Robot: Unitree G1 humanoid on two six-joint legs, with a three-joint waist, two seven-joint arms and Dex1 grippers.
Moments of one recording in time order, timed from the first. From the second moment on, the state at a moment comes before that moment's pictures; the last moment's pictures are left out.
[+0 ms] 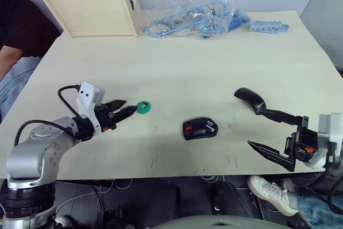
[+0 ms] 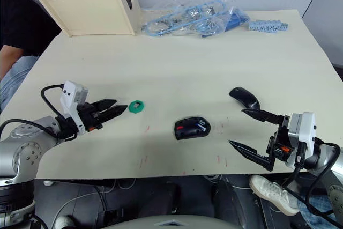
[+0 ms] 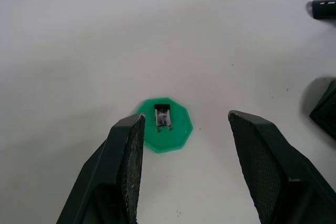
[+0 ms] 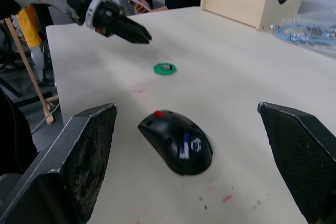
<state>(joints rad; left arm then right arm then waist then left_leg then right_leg) -0.11 0.74 0.34 -0.30 -0.59 0.86 -0.70 0.27 -0.67 -0.33 -0.65 0.74 0.24 0.98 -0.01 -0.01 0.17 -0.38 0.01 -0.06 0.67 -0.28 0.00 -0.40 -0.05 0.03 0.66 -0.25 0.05</state>
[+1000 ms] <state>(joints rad) -0.15 0.70 0.22 -0.16 -0.46 0.67 -0.69 0.38 -0.52 -0.25 -0.54 0.63 0.00 1.05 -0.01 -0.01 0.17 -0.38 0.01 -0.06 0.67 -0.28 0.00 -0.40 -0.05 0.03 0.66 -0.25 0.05</state>
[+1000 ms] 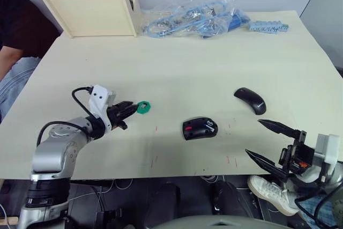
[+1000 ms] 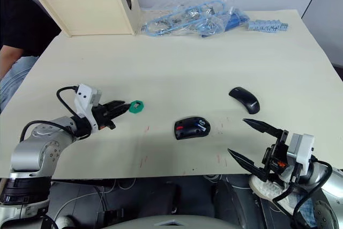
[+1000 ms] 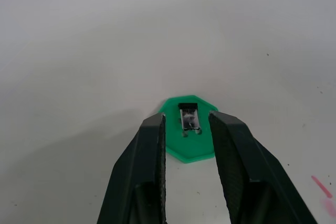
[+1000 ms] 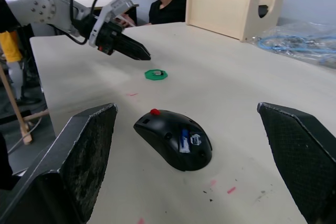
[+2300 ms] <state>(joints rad) -0.21 0.63 0.11 -0.07 -0.33 0.58 -0.64 0.42 -0.54 -0.25 -0.57 0.66 0.02 1.01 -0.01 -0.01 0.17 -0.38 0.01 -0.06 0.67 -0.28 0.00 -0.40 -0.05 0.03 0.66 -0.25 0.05</state>
